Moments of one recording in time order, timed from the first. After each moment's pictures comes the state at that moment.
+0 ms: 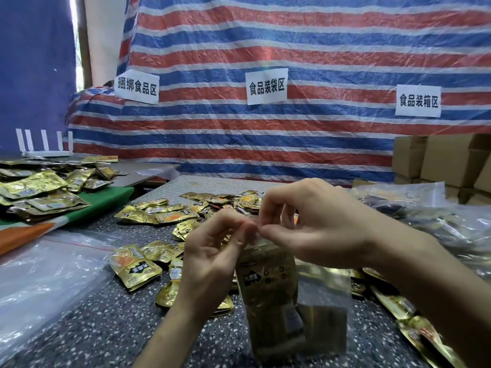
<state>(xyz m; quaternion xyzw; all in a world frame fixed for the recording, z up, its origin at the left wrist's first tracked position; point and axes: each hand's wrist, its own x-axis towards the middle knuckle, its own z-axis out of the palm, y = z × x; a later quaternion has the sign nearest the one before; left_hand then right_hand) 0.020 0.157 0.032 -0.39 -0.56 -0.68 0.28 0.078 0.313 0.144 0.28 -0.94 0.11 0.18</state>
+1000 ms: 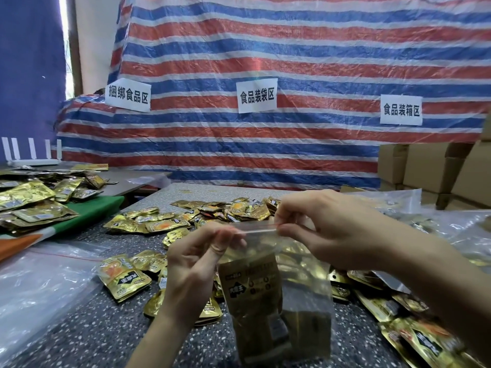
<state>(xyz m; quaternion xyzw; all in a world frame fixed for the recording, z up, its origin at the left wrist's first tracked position) 0.022 0.157 0.035 -0.35 -0.55 -0.69 0.29 0.088 0.348 0.152 0.23 -0.95 0.04 0.19</state>
